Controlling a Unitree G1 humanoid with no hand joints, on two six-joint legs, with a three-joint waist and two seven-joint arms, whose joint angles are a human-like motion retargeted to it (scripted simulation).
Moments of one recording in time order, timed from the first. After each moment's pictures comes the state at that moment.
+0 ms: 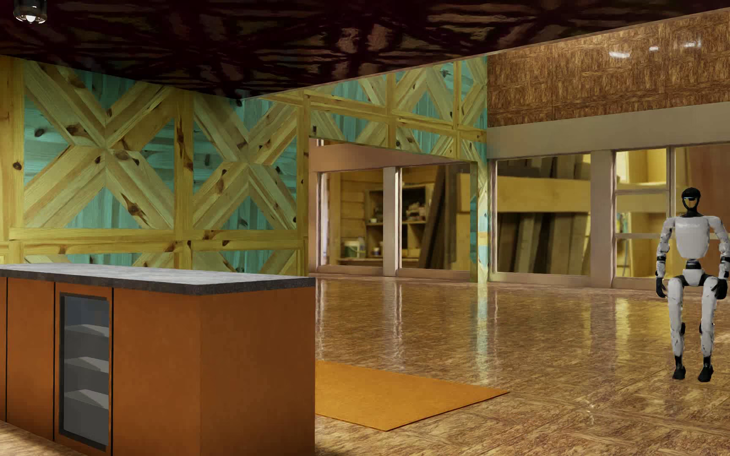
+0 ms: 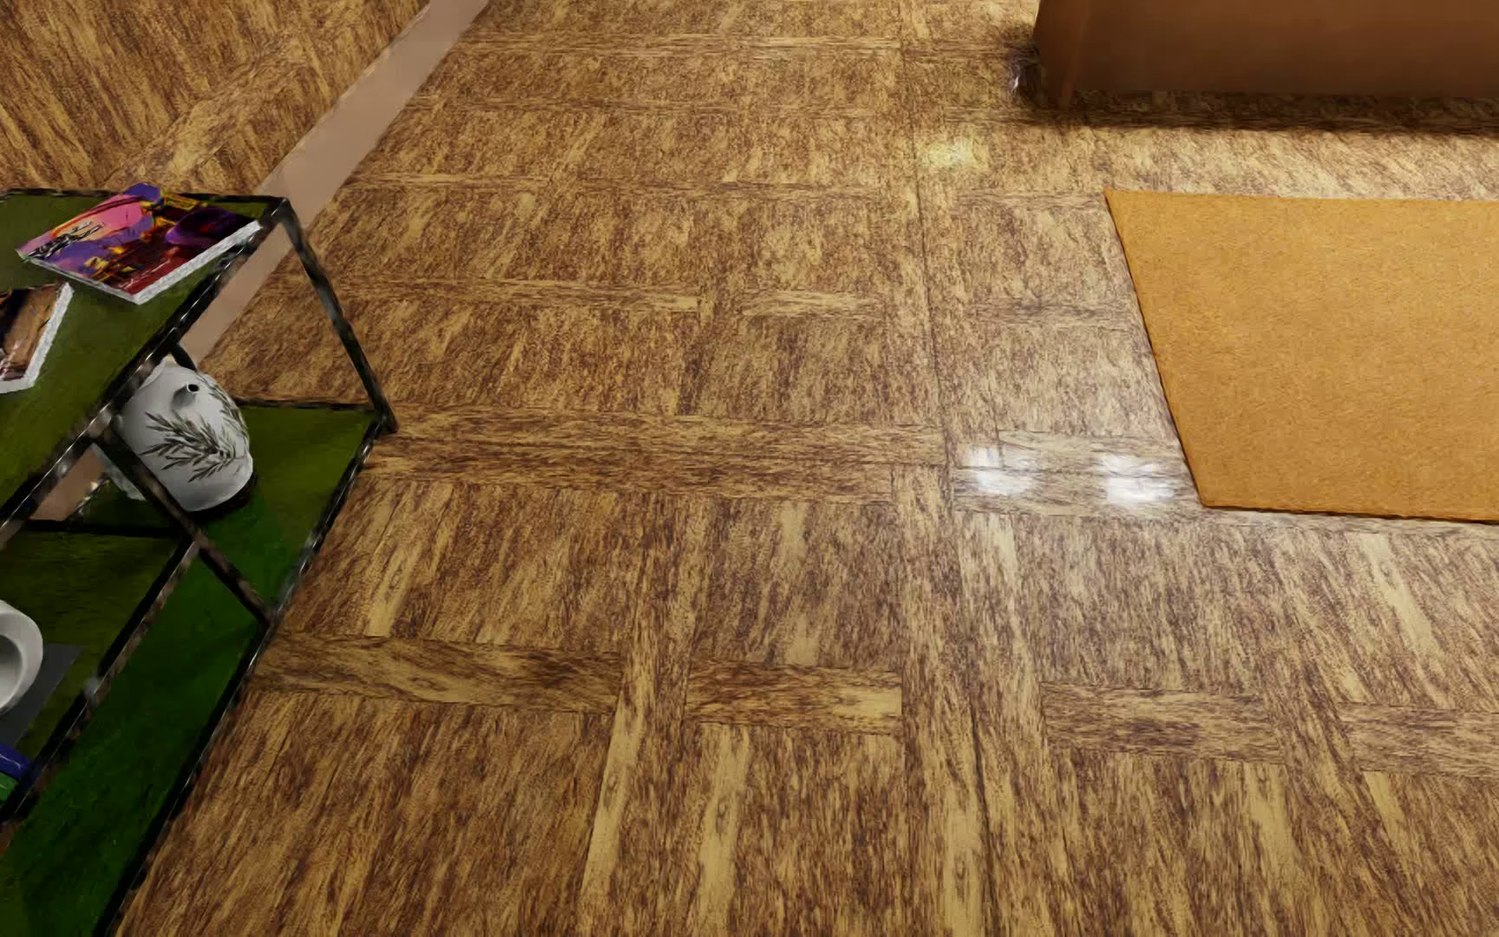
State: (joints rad) body -0.07 0.05 0.00 -0.16 -0.05 -0.04 0.00 0.00 0.01 0.45 0.22 0.21 0.23 -0.15 -0.04 0.35 -0.33 0.00 0.00 -0.63 0.50 0.87 0.91 0.00 0.00 0.00 0.00 0.00 0.00
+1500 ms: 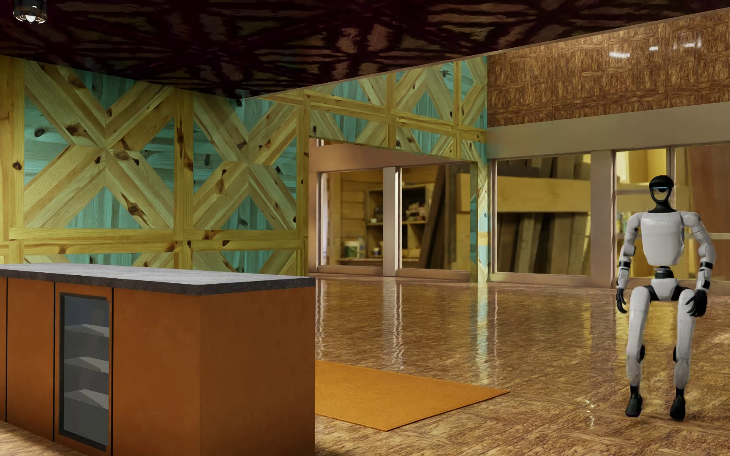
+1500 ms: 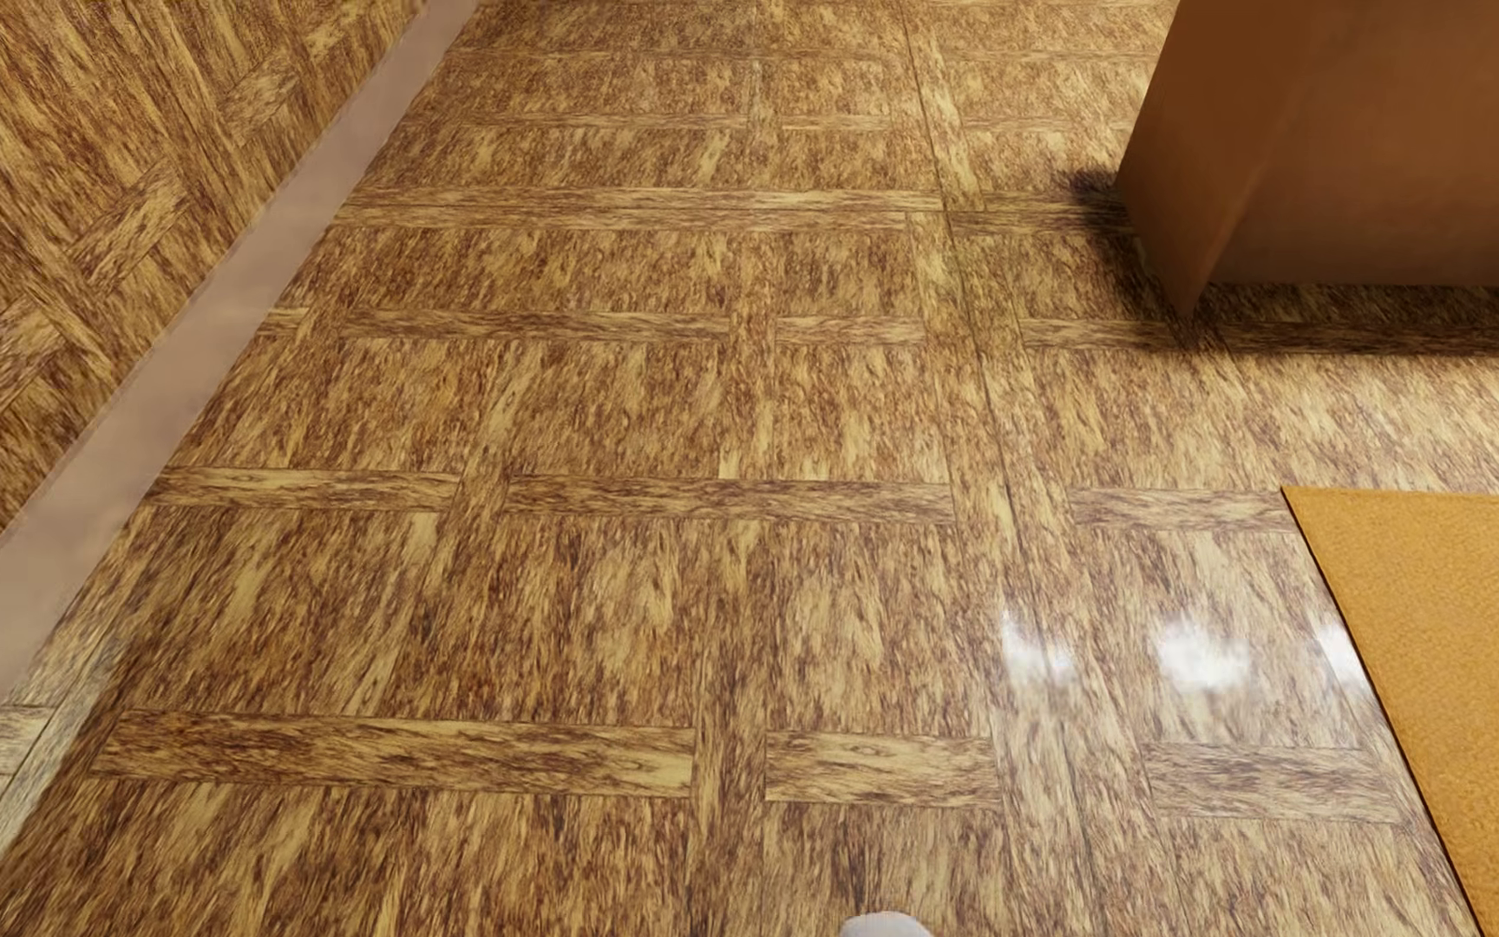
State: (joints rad) body 0.12 -0.38 -0.21 -0.15 -0.13 -0.05 0.00 0.00 0.10 0.45 0.95 0.19 0.33 -0.24 -0.25 0.42 -0.37 0.00 0.00 -0.60 0.44 0.75 0.87 0.00 0.00 0.00 0.00 0.00 0.00
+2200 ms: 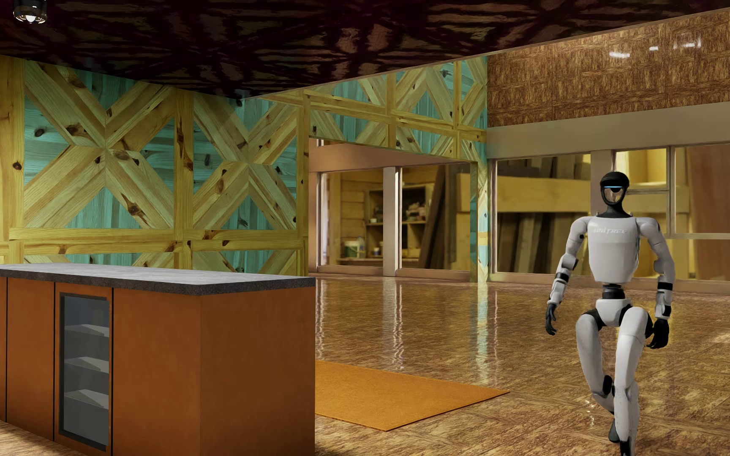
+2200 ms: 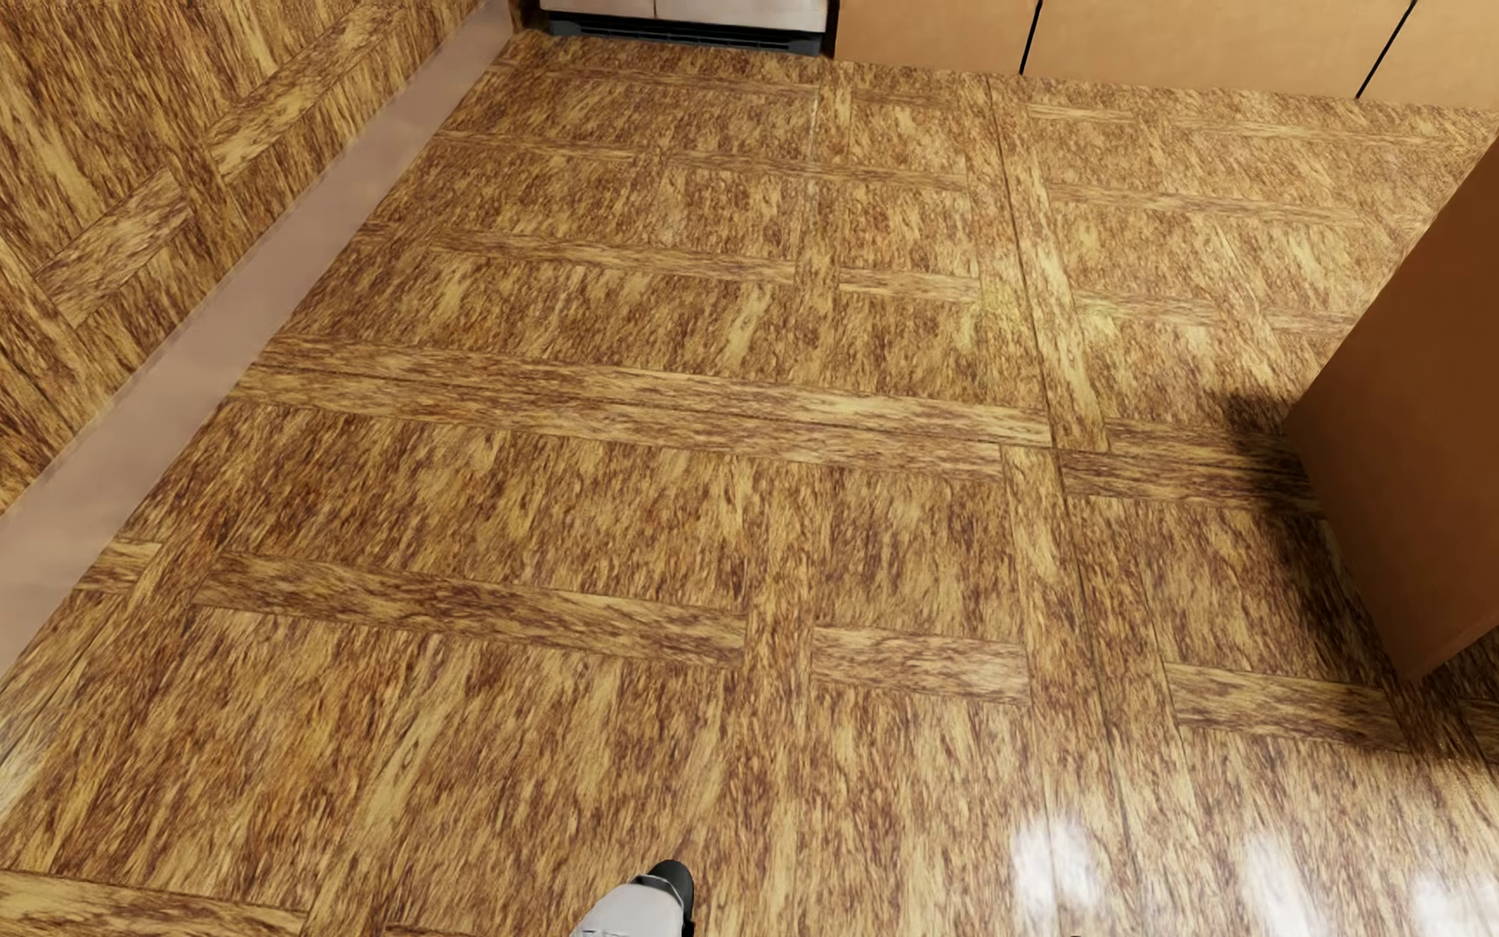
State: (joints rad) body -0.54 0.37 0.18 -0.03 -0.09 -0.10 0.00 0.00 0.08 0.51 0.61 0.36 0.22 -0.08 -0.27 0.36 -0.38 0.00 0.00 -0.64 0.30 0.91 0.72 0.00 0.00 0.00 0.00 0.00 0.00
